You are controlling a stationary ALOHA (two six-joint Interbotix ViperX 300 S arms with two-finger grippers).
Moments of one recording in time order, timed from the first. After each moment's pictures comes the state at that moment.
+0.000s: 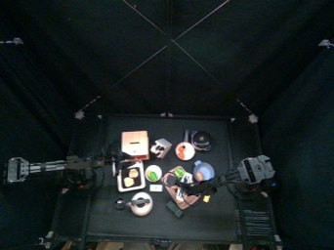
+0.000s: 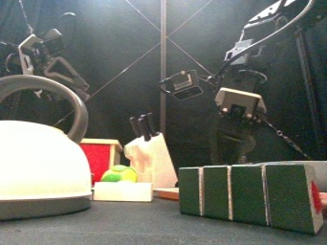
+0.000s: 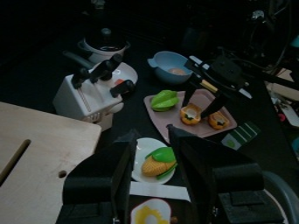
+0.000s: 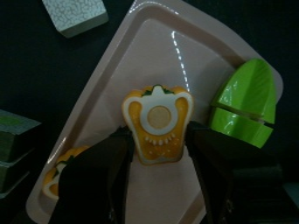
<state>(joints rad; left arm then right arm) 0.28 -0.79 1.23 0.49 -0.21 -0.66 0.20 0.16 0.52 -0.53 0.62 0.97</state>
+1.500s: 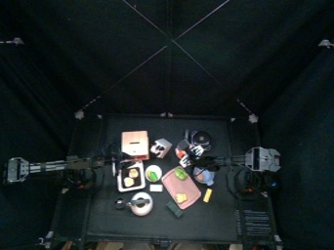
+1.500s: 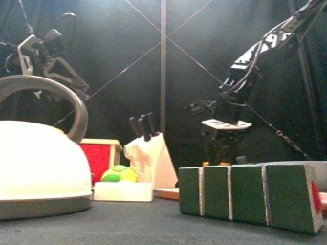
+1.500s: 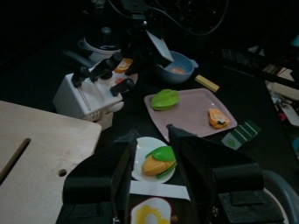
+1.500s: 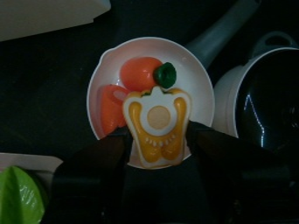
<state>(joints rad) 0.28 -0.79 1.24 0.49 -0.21 -0.66 -0.20 0.06 0.63 -0.80 0.68 1.22</state>
